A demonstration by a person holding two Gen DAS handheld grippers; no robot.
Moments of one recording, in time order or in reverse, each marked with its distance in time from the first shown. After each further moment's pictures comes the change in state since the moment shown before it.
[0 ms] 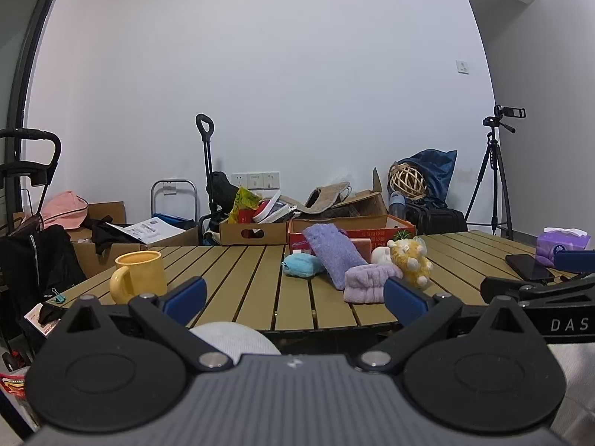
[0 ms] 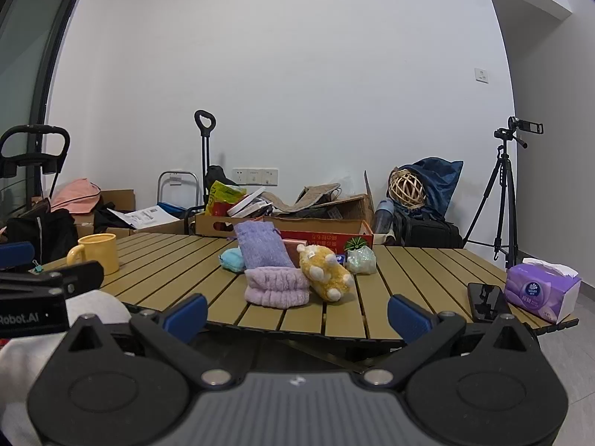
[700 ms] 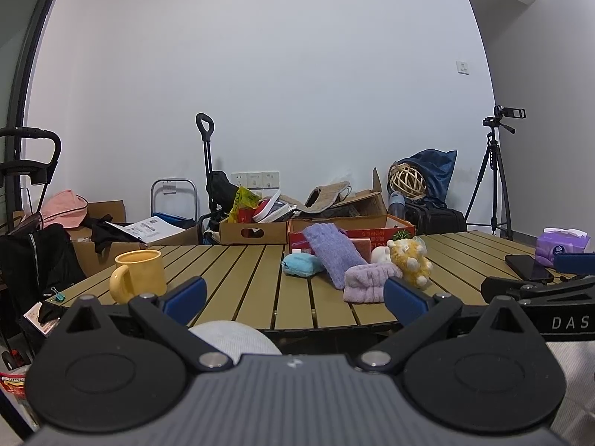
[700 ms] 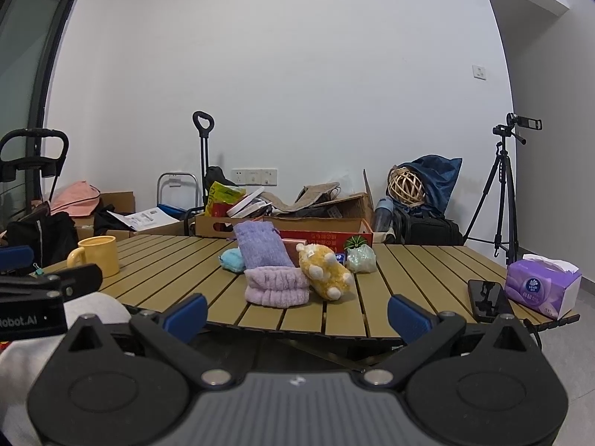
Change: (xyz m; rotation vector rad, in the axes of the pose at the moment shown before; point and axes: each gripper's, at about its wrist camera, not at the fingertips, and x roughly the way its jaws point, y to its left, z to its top) left arm 0.000 0.002 0.003 -0.005 0.002 -0.002; right arm 0.001 -0.001 0.000 0.016 0.006 0.003
